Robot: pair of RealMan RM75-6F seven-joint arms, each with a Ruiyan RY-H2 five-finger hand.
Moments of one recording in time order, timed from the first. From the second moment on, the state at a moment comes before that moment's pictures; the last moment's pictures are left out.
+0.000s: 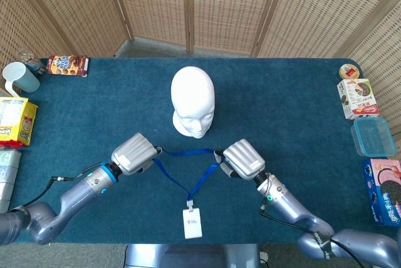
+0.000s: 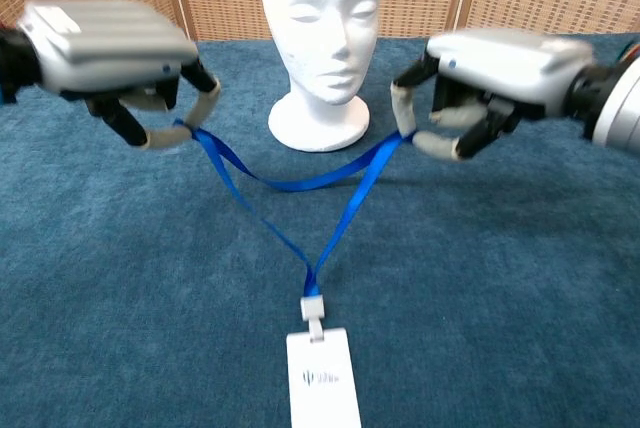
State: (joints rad) left arm -0.87 -1.23 0.02 -1.75 1.36 0.98 0.51; right arm 0.69 -1.43 0.13 -1.63 -1.45 1.05 -0.19
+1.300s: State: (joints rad) left arm -0.82 -0.89 -0.26 -1.99 1.32 1.12 0.38; right arm 0.77 -1.08 0.40 -1.89 -1.31 1.05 -0.07
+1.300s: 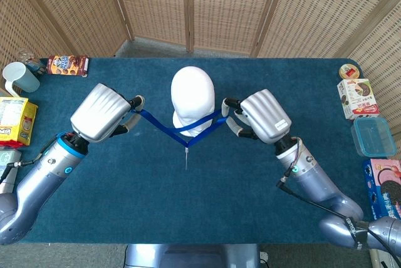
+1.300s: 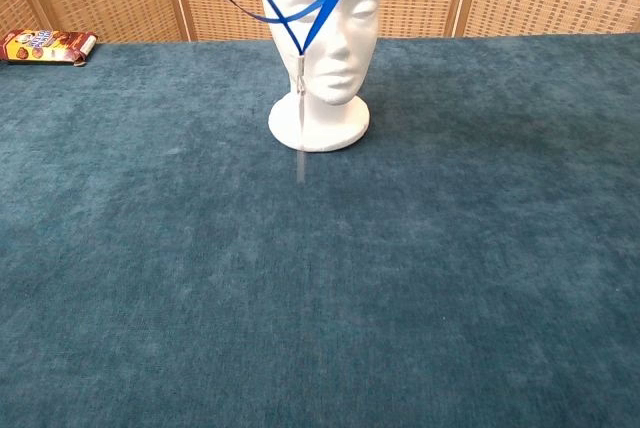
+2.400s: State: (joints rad) left arm -0.95 -0.92 -0.36 -1.87 1.12 1.02 0.49; right arm 0.94 -1.09 0.46 -1.68 -1.17 0.93 -0.05
